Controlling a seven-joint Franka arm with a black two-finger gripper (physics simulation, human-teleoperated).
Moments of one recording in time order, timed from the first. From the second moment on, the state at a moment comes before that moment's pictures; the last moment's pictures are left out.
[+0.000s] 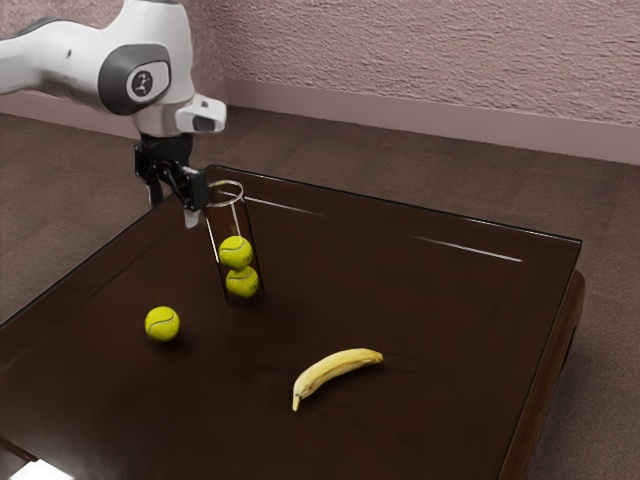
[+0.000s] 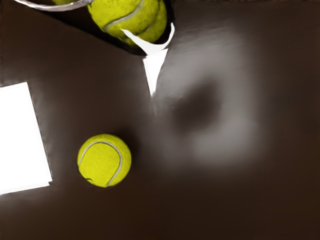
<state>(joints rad) 0.09 0.04 -0.07 -1.75 0.14 1.69 0.19</state>
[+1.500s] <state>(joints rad) 0.15 -0.04 0.00 -2.01 0.02 2.18 0.41</state>
